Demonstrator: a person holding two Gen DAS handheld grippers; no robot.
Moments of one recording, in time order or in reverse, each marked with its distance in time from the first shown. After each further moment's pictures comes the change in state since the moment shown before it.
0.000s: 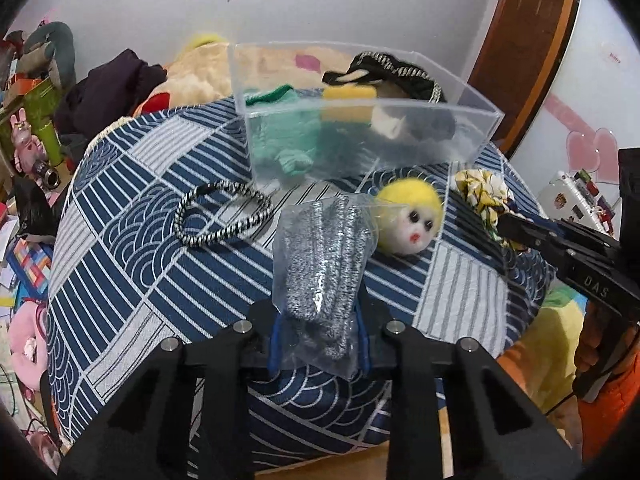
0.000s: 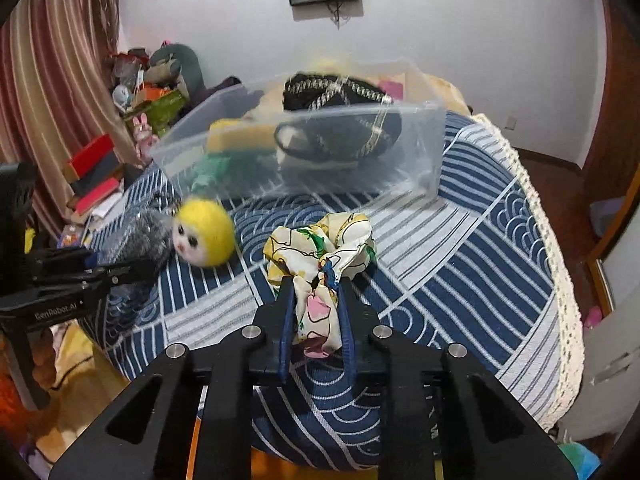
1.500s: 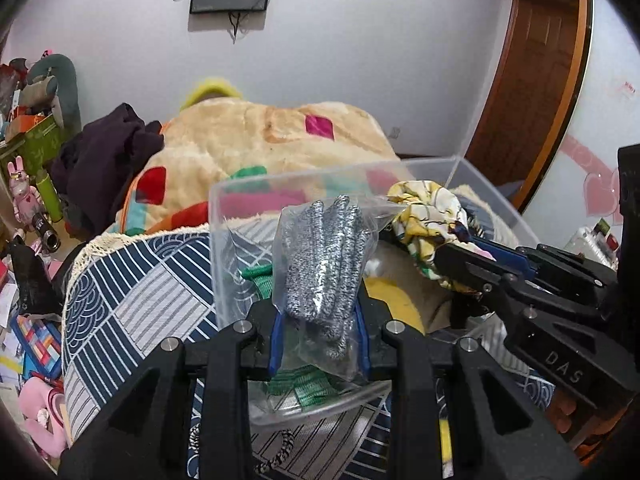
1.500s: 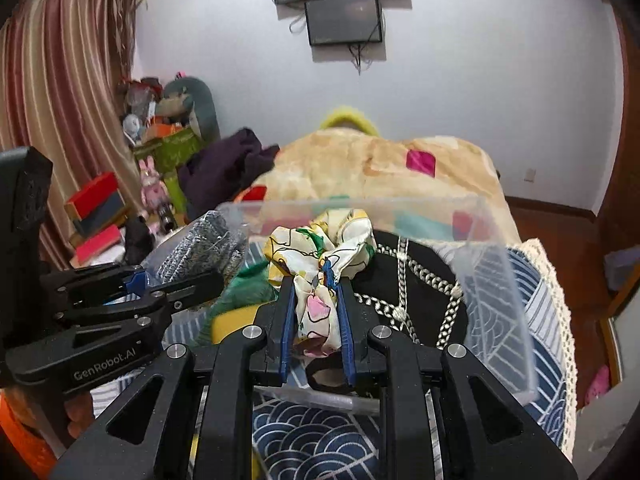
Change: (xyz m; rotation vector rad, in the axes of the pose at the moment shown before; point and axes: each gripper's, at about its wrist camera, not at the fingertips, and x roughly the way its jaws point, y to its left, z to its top) left arm 0.046 0.006 0.129 0.004 -0.122 0.050; right arm 0.060 0.030 0.105 -0.060 -0.097 0.032
